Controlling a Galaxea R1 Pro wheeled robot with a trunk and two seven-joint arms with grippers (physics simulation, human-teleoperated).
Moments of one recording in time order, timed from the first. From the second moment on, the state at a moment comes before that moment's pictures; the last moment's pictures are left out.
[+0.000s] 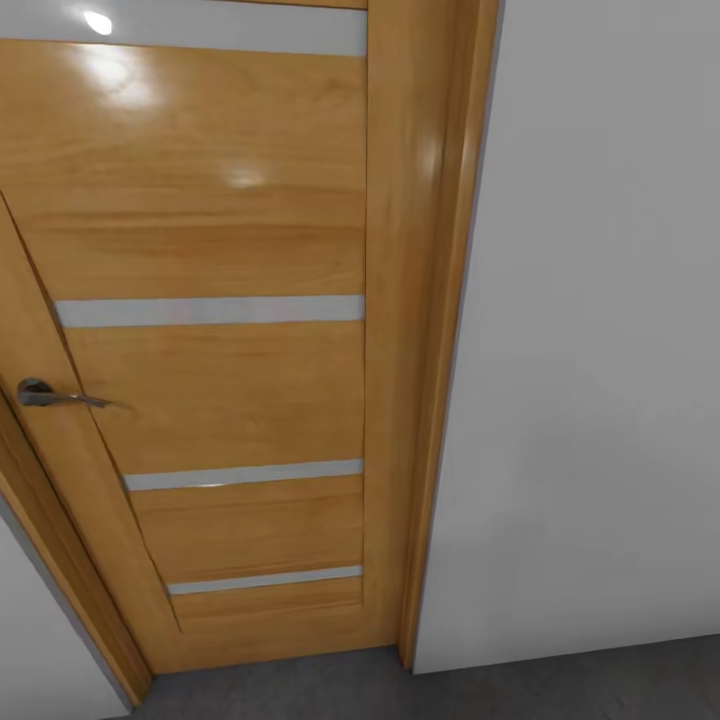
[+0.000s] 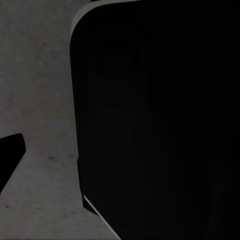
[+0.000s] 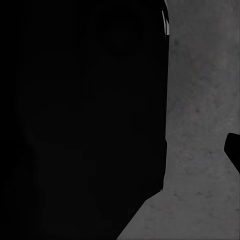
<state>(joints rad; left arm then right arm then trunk) -0.01 0.01 -0.01 -0.01 0.00 -0.04 0.00 0.00 -0.01 -0.04 0.00 0.00 -0.01 0.00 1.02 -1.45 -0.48</state>
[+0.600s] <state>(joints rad) -0.01 0.00 -0.01 -0.01 -0.01 -0.06 0.00 0.00 -0.01 -0.04 0.00 0.00 -0.01 0.00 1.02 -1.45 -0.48</state>
